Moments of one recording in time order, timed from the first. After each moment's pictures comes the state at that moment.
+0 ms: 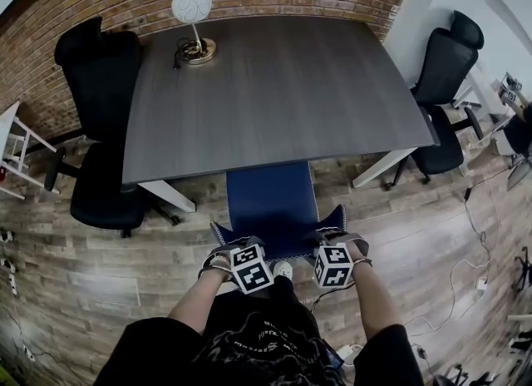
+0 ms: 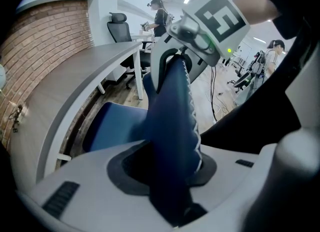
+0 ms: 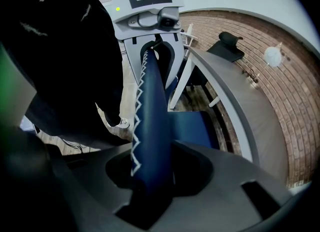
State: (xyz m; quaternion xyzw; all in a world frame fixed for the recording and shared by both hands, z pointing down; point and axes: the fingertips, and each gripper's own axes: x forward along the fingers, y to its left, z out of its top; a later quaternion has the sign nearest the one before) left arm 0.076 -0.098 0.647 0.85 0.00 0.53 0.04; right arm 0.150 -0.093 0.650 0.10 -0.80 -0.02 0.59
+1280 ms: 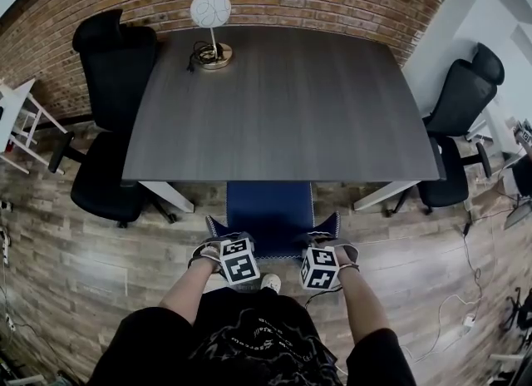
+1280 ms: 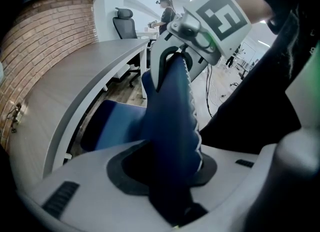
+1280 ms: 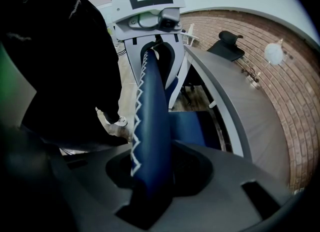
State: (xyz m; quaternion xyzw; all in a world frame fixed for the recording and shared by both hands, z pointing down) left arm 0.091 -0.149 0.651 0.84 -0.01 0.54 0.06; right arm 0.166 -0.147 0.653 0.08 -0.81 -0.02 0.59
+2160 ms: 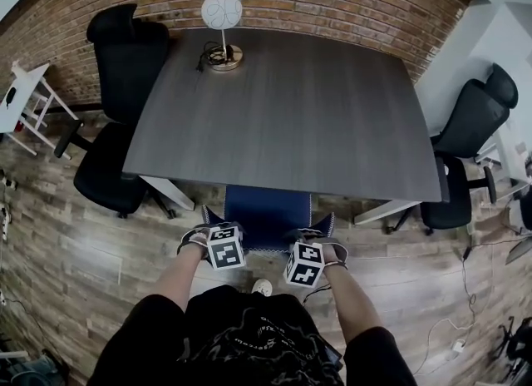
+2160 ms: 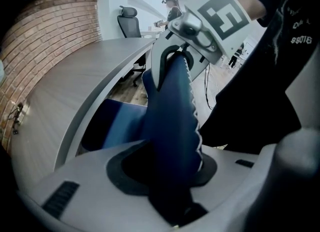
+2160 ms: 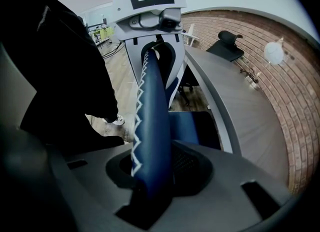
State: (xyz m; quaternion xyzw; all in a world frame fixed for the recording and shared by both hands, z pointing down) left arm 0.096 -0.189 0.655 0.83 -0.02 0.55 0.06; right arm 0.173 -0.188 0.656 0.08 -0.81 -0.03 0.59
